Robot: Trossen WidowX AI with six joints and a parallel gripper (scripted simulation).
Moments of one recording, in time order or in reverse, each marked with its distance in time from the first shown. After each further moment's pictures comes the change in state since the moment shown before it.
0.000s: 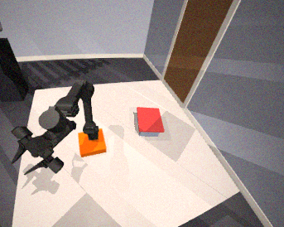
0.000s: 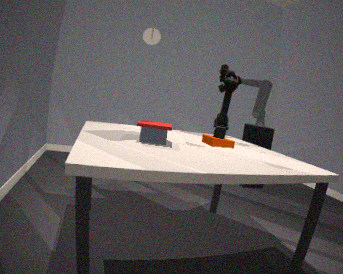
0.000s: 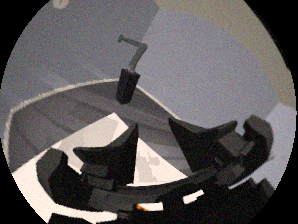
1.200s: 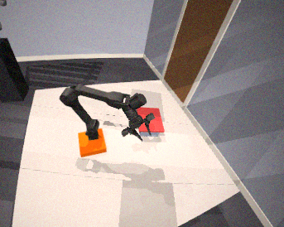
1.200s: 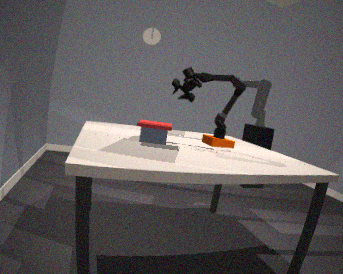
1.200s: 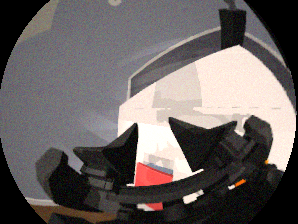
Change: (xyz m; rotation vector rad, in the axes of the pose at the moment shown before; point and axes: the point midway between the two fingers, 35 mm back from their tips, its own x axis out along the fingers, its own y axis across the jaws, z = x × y) arm -0.382 0.263 -0.146 0.415 0.300 1.356
